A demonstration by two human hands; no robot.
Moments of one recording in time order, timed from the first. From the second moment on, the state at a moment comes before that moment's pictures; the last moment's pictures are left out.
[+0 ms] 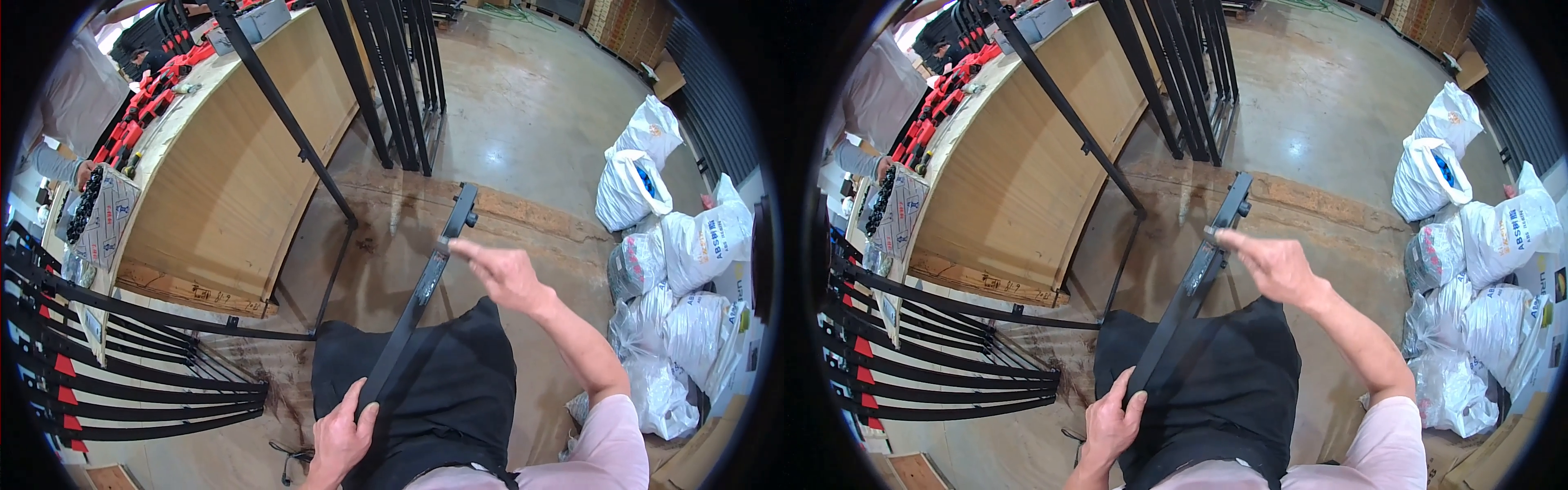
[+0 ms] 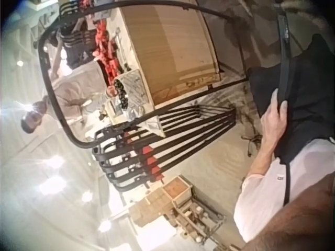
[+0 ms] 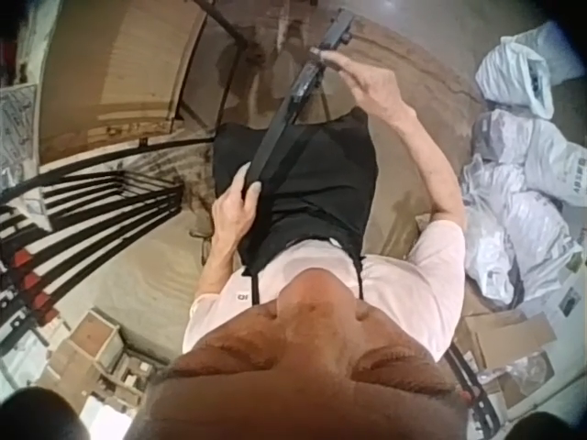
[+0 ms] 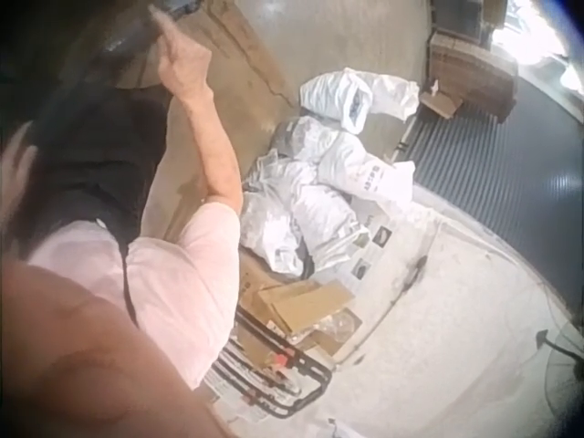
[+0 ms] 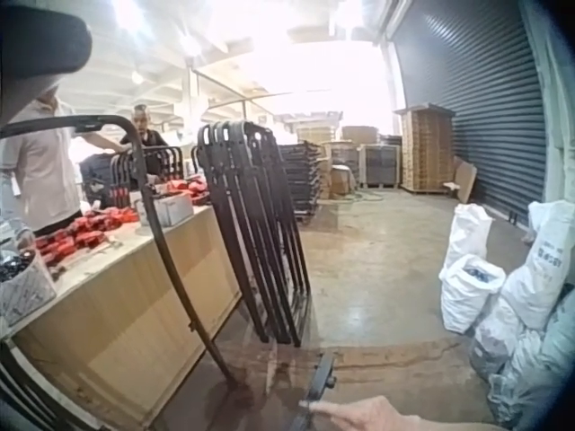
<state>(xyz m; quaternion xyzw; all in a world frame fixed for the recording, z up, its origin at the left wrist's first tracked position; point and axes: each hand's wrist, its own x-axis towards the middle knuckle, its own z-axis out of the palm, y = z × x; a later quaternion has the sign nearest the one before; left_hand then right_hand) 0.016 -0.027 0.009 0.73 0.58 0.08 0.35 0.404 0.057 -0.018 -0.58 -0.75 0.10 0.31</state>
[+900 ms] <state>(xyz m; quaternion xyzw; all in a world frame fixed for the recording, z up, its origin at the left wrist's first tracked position) 0.015 -0.029 0.006 0.74 0.57 0.09 0.35 0.403 0.054 -0.022 -0.56 -0.76 0.09 0.31</state>
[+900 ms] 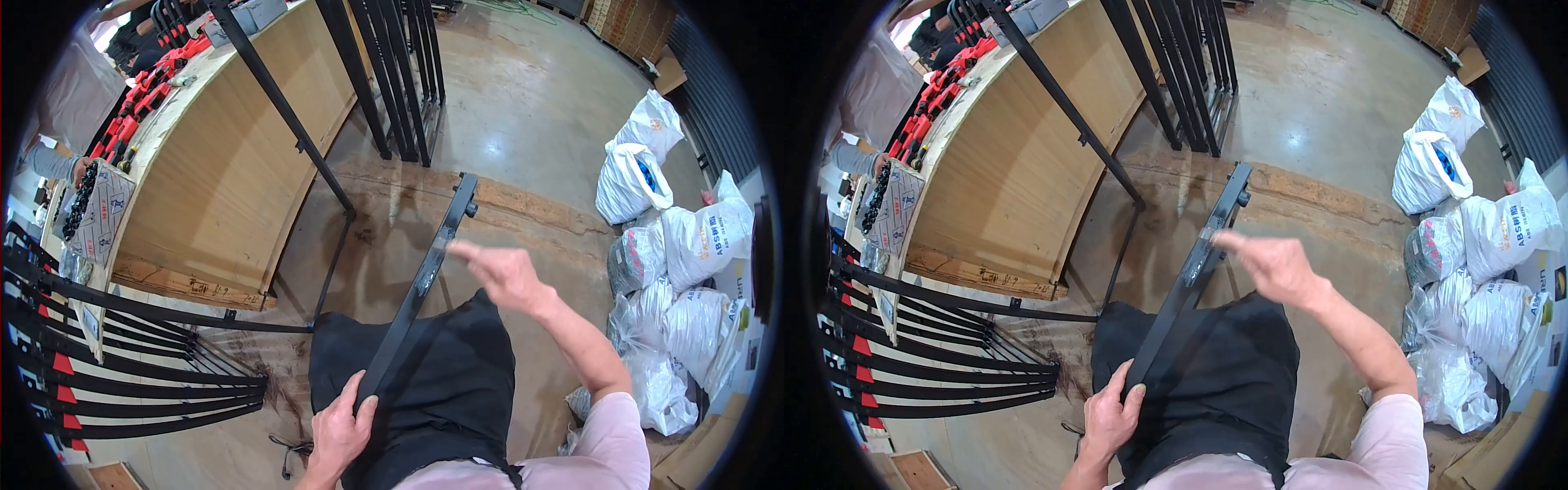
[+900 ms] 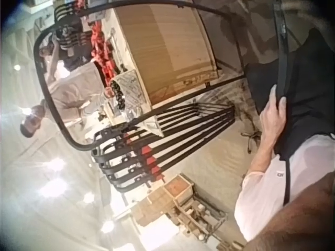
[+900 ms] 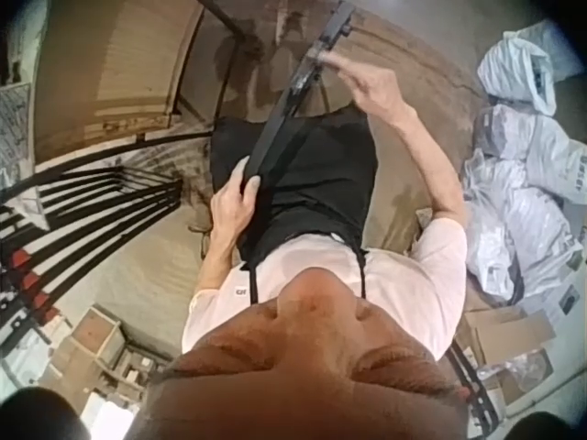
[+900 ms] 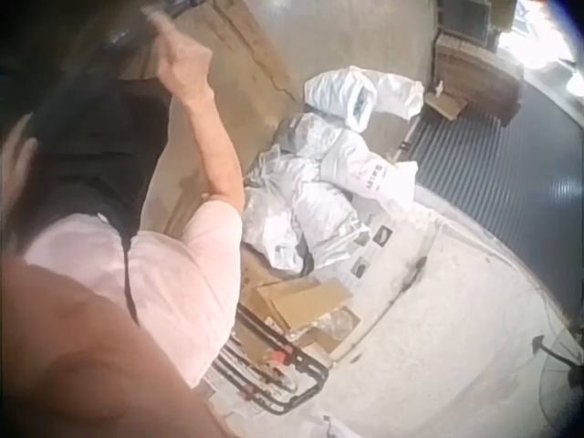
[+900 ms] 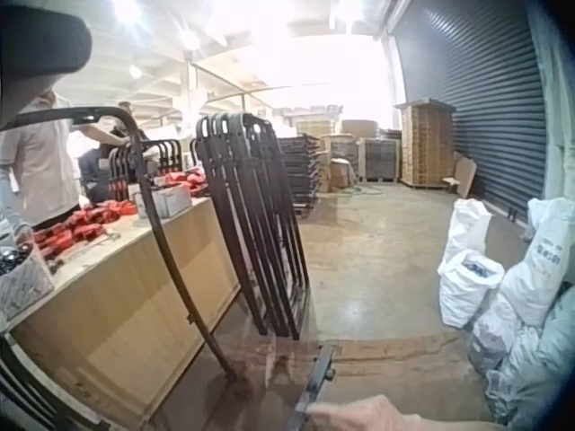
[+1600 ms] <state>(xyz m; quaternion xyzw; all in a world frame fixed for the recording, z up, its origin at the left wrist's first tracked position) 0.016 -0.027 0.009 0.73 0.59 0.06 0.34 0.388 0.032 -0.009 -0.58 -0.75 0.07 0.30</state>
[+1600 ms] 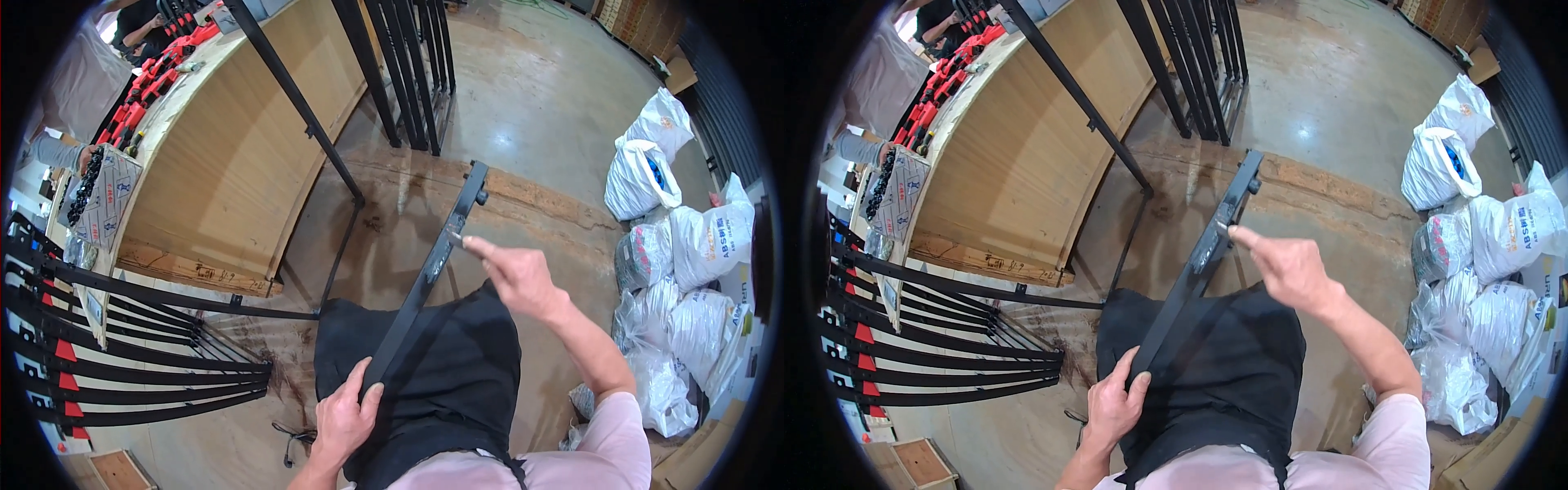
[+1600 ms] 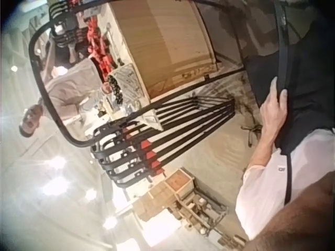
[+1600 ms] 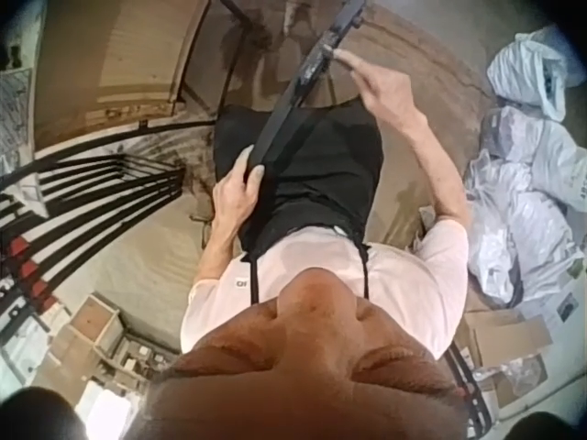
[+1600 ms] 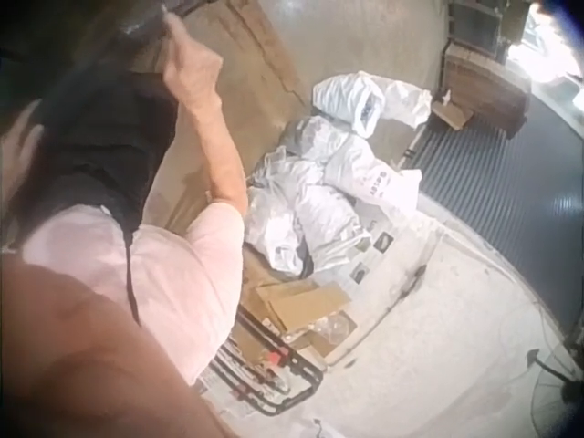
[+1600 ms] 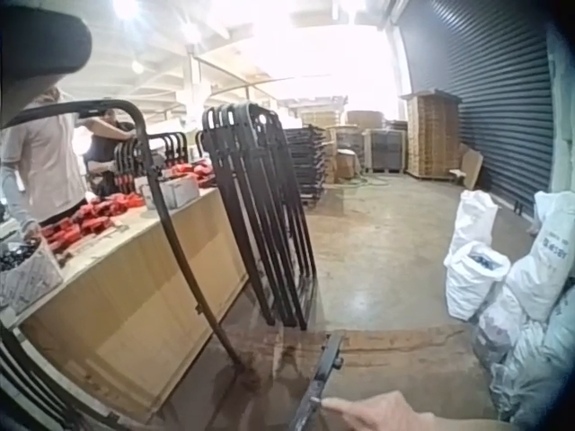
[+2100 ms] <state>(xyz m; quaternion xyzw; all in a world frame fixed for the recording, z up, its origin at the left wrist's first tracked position) 0.016 -0.030 0.007 0.74 0.57 0.10 0.34 0.367 0.015 -0.002 -0.52 -0.79 0.12 0.32</state>
